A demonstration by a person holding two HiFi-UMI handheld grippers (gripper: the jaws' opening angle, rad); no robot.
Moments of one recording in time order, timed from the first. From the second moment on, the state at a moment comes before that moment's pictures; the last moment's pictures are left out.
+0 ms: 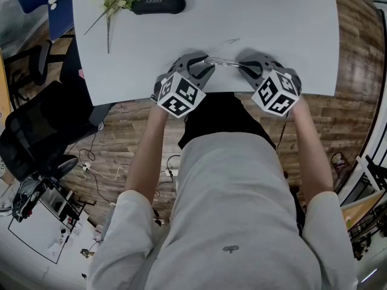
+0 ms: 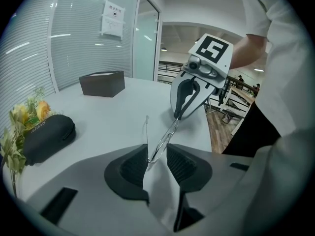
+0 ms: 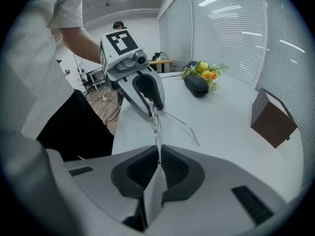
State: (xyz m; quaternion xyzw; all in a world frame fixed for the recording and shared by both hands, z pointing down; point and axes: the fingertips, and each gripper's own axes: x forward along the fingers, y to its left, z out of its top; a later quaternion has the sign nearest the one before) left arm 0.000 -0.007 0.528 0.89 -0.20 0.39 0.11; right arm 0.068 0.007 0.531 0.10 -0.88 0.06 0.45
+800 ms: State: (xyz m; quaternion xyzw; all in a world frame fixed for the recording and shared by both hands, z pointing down) left arm -0.001 -0.005 0.525 0.90 -0.18 0.38 0.10; right arm 0.072 -0.005 0.526 0.11 -0.89 0.06 0.45
